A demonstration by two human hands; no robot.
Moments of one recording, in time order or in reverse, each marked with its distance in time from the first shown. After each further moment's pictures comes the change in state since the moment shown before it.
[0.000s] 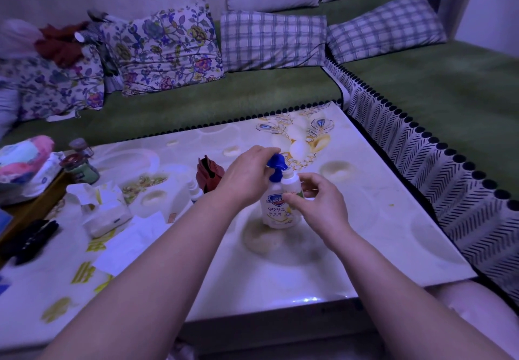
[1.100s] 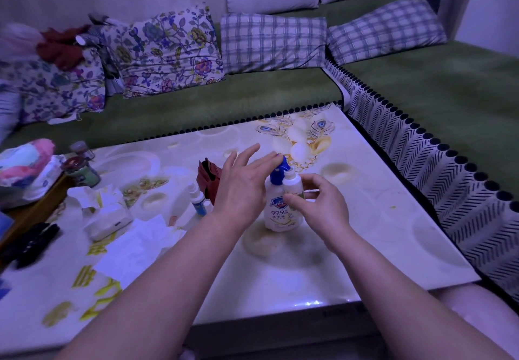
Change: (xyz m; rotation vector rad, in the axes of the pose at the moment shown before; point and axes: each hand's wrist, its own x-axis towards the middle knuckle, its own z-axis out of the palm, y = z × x) left_hand -0.019 -0.013 0.021 0.101 0.330 0.189; right_hand 0.003 0.000 0.000 -0.020 -0.005 0.023
